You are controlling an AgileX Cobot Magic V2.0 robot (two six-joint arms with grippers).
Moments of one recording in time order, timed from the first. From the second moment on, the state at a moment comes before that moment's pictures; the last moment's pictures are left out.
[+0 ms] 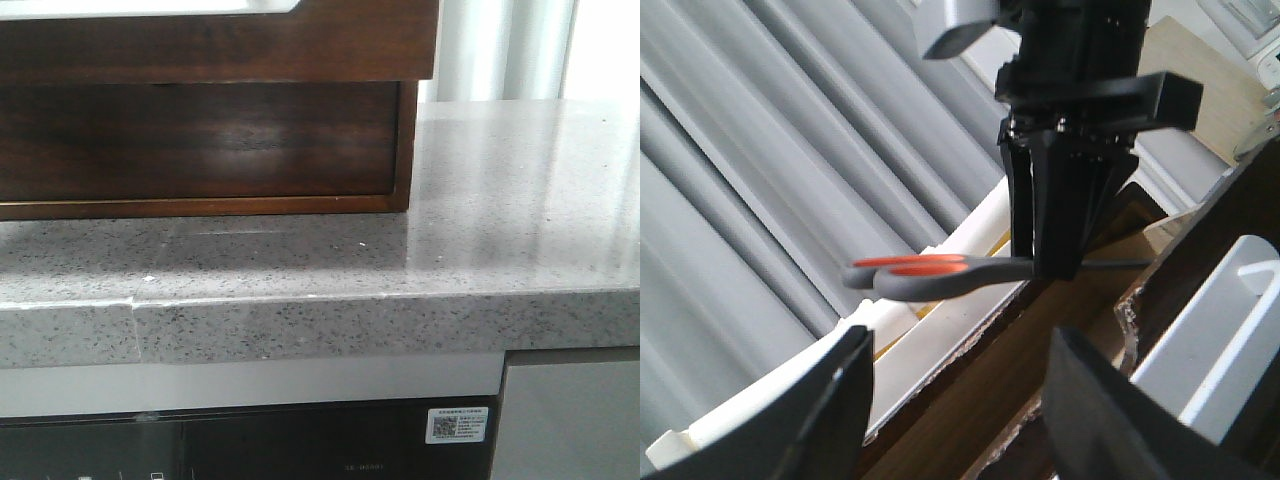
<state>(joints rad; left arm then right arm) -0.26 0.46 -0.22 0.68 -0.66 0.04 0.62 1.59 -1.65 0.41 0.79 -0.95</state>
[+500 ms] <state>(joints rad) -0.26 0.46 -0.22 0.68 -0.66 0.04 0.62 1.65 -1.65 0.40 0.78 -0.95</state>
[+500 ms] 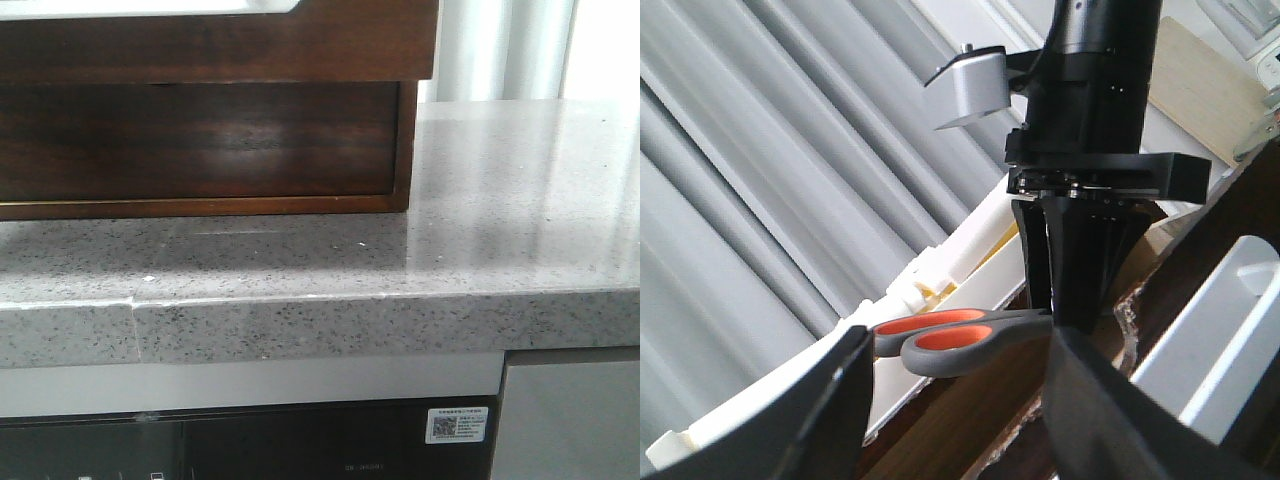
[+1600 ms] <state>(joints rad) -0.26 0.32 -0.22 0.60 -0.58 -0.04 0.62 1.31 -1.59 0.40 0.90 -0.78</state>
